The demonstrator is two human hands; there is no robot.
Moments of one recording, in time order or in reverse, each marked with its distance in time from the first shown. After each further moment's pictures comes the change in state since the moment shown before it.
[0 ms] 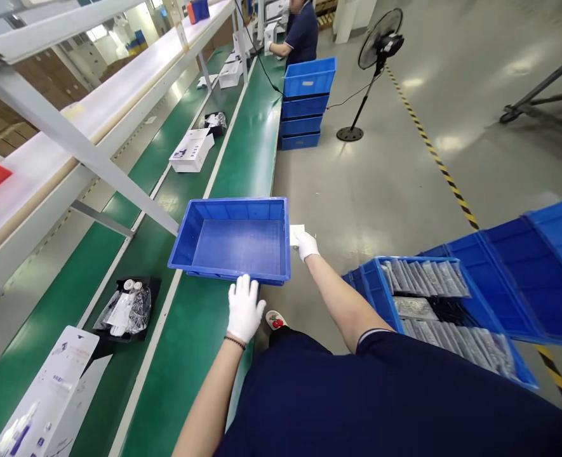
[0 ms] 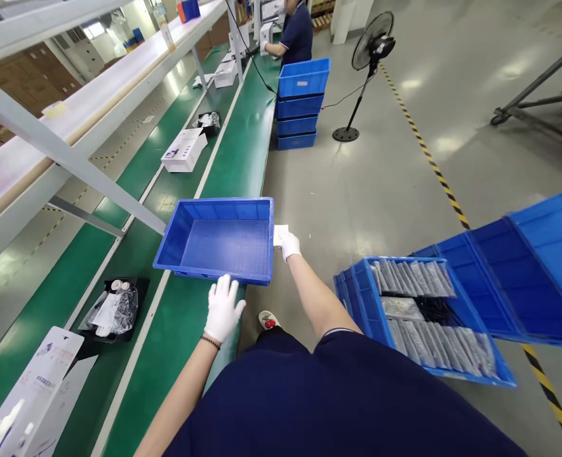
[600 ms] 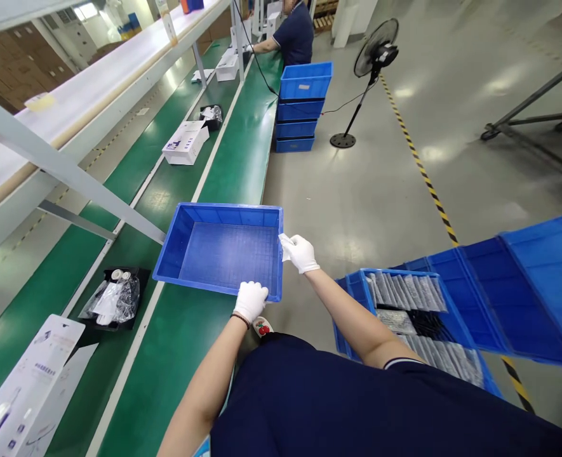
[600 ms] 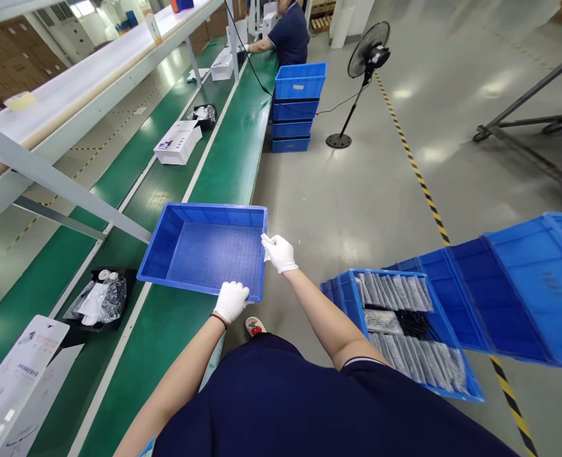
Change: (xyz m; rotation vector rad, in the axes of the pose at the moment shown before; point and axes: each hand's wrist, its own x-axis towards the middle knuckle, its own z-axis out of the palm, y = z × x) left_hand 0.108 0.042 0.038 0.023 -0.383 0.233; right_hand -0.011 -0.060 -0.028 -0.526 0.000 -0.248
